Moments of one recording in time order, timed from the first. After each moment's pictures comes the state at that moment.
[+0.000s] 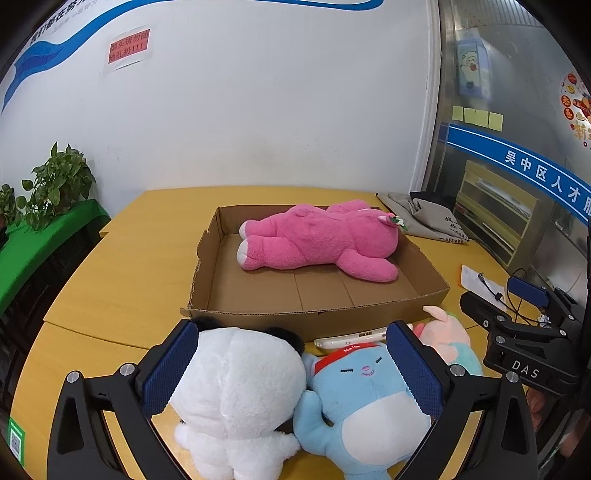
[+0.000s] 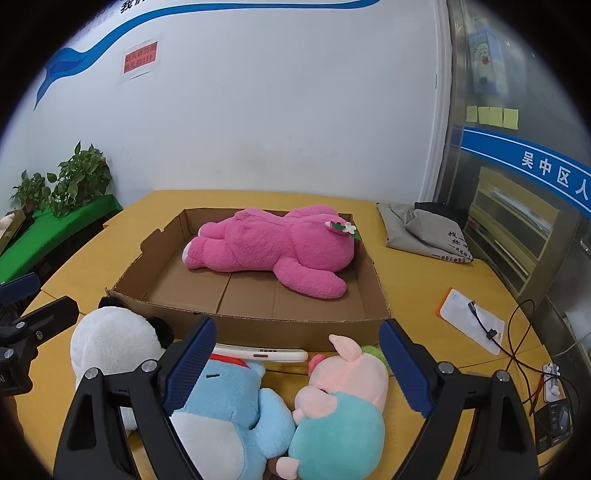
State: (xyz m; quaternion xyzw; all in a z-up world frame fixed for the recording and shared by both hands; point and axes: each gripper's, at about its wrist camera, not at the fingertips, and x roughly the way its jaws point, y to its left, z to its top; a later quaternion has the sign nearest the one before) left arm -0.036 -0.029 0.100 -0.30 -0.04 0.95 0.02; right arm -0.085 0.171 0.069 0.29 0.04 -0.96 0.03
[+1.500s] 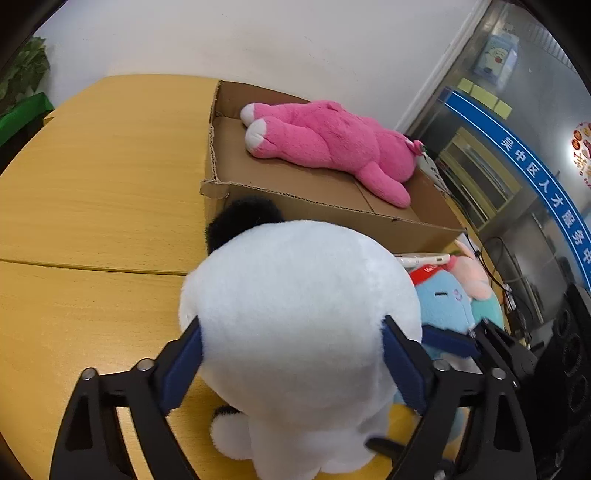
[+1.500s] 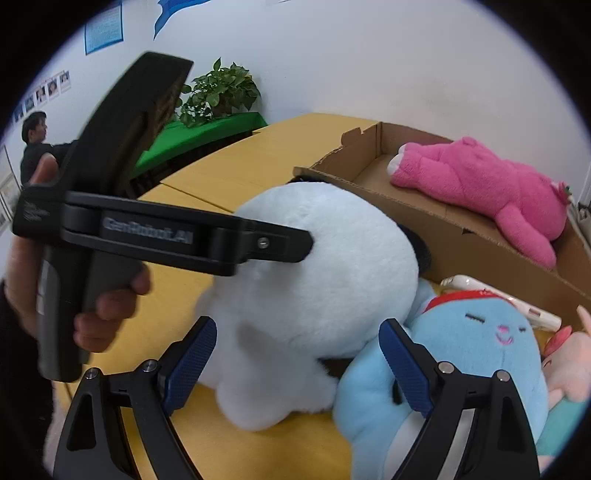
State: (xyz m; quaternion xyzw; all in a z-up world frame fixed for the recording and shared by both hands) left arm -0.086 -0.152 -0.024 -0.45 -0.14 0.87 0.16; right arm -0.076 0.005 -0.043 0.37 0.10 -0.87 0.29
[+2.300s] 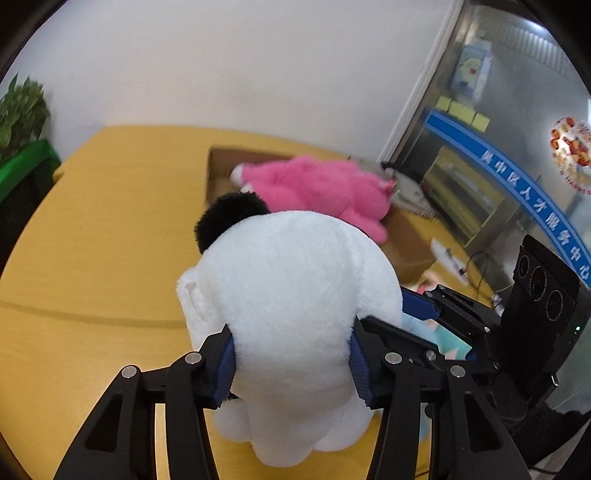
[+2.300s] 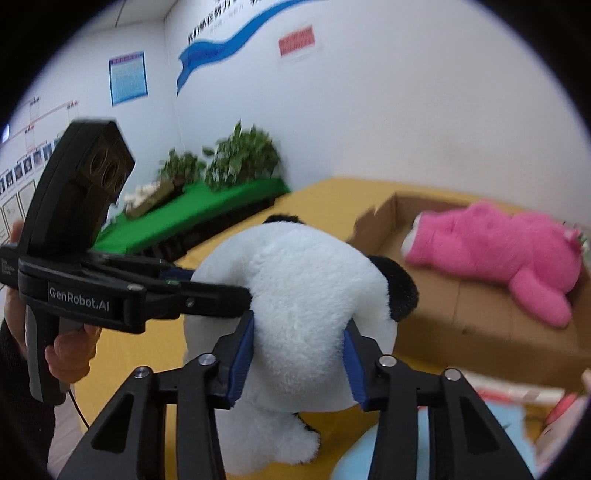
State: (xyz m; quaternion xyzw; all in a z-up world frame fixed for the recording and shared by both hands) left arm -0.071 -0.156 0.083 -0.37 -0.11 0.91 0.16; right arm -0.103 0.024 0.025 0.25 0.02 -0.90 0.36
